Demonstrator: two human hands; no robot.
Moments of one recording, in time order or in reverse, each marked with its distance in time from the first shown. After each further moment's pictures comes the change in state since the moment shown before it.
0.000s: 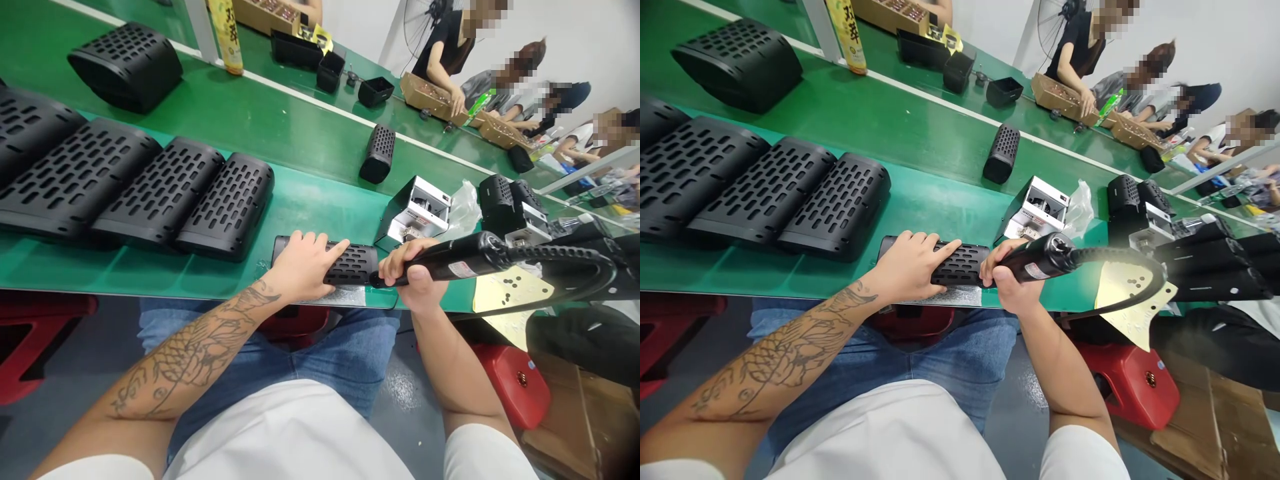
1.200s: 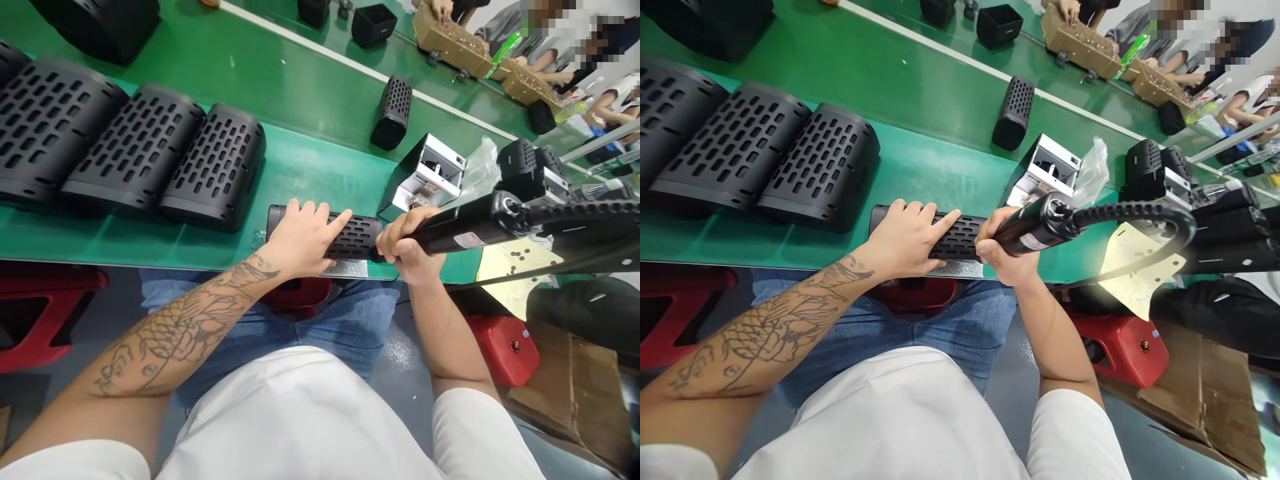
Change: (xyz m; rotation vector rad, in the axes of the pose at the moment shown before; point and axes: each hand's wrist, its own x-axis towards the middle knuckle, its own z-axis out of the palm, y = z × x) left_hand -0.007 0.011 -0.008 0.005 -0.051 -0.019; right_hand -0.013 0.014 -0.009 -0.082 -0.043 0.072
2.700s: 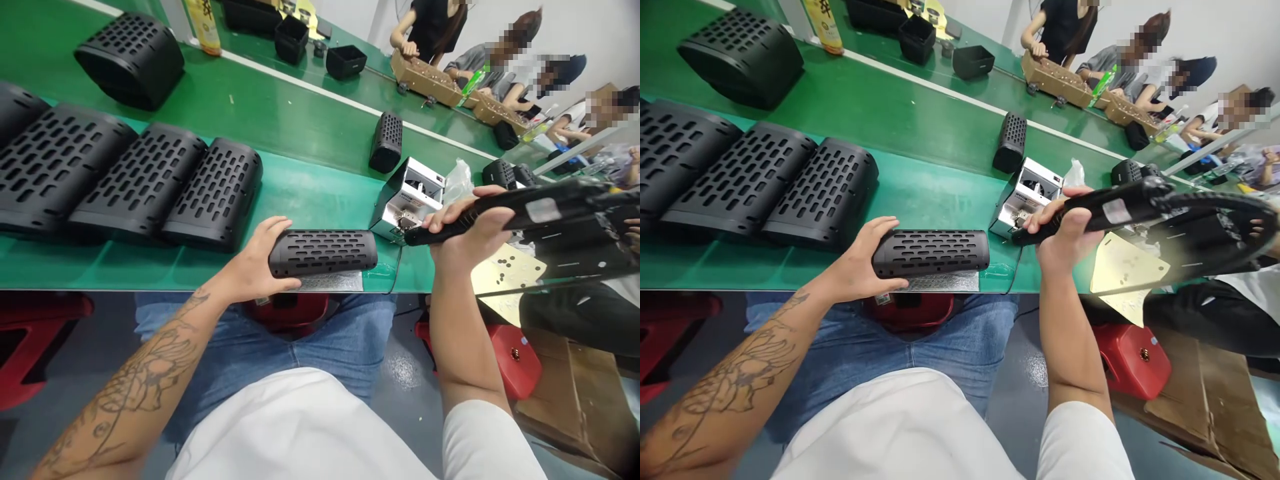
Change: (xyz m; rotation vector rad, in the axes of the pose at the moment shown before) left_hand -0.052 -0.081 0.078 -0.593 0.390 -0.003; right_hand 0.042 -0.027 -0.056 -0.274 0.437 -0.276
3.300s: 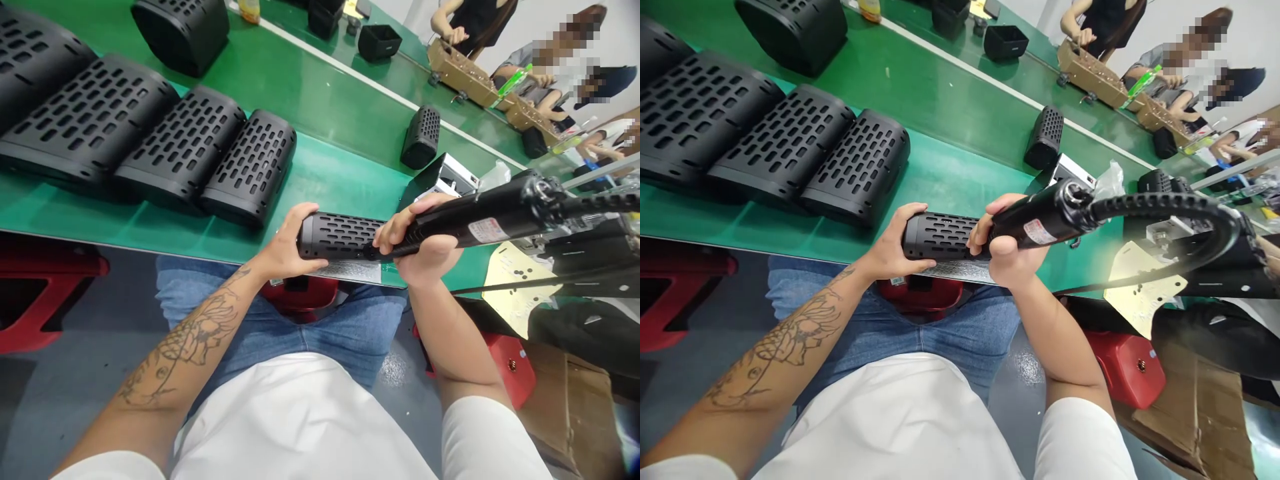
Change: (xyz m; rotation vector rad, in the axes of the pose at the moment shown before) left_hand -0.002 -0.025 0.050 -0.298 0.281 0.139; right_hand -0.065 -0.004 0.083 0.282 -0.531 0.041
